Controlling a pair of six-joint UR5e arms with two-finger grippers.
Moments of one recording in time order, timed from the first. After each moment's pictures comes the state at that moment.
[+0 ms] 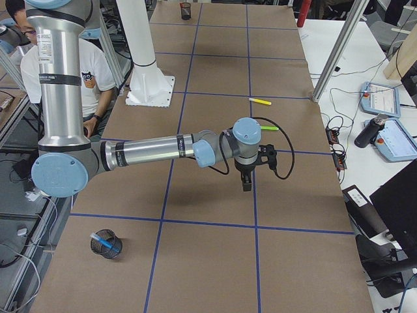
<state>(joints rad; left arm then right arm) -1.43 -1.62 -1.78 -1.67 -2.39 -0.34 1.38 -1.57 1.72 -1.36 2.36 0.29</state>
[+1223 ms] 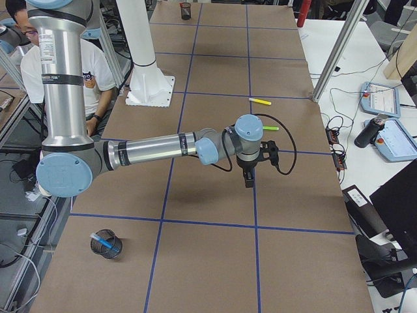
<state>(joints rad) -1.43 -1.63 -1.74 -1.67 -2.39 -0.34 1.37 -1.55 1.72 -1.35 2.36 0.30</state>
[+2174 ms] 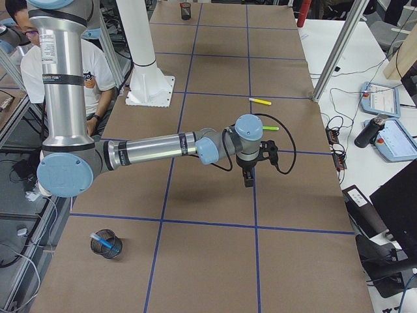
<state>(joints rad) -1.43 -1.63 -1.74 -1.67 -2.39 -0.34 1.36 -1.55 1.72 -1.35 2.36 0.30</state>
